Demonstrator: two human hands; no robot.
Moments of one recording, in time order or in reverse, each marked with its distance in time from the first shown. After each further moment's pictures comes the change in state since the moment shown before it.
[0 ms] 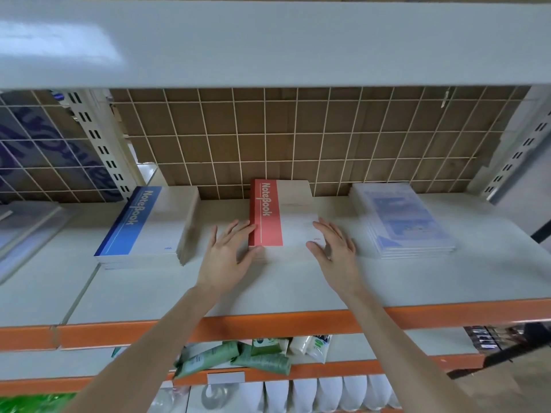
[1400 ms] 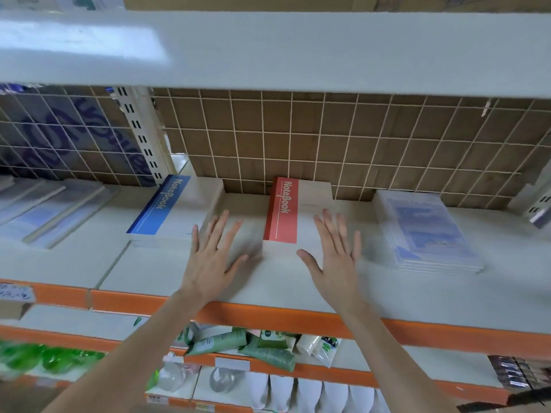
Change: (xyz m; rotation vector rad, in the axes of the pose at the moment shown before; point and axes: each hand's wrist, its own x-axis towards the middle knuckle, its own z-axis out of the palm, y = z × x) left_hand -0.039 -0.007 -0.034 0.394 -0.048 -0.099; right_hand -0.016 -0.034 0.003 -0.263 0.101 -0.321
